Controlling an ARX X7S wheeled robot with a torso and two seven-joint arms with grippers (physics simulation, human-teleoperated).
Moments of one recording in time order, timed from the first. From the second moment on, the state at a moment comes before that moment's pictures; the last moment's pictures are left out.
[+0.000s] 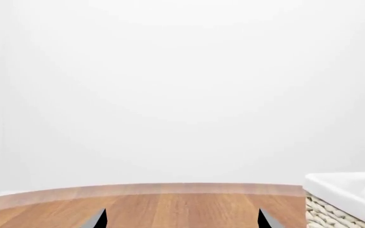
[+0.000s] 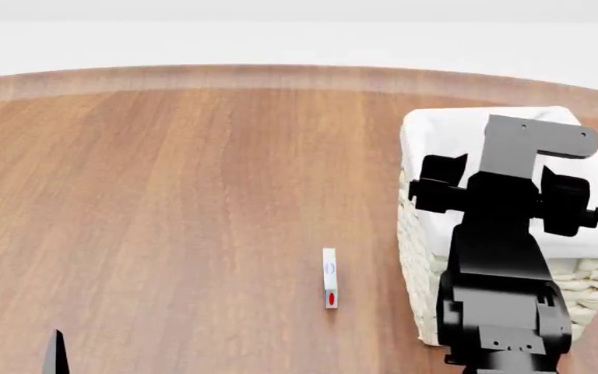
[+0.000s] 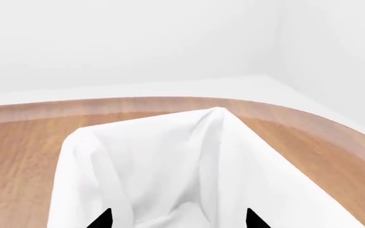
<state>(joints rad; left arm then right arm) 0.19 -0.45 0.33 0.62 -0.20 0.03 -0.50 1.20 0.13 -0.08 1.31 0.11 0.08 0.22</state>
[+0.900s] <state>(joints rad) 0.18 -0.45 0.35 0.61 -0.20 0.04 -0.50 0.68 0.17 -0.10 -0.09 0.10 0.44 0.28</state>
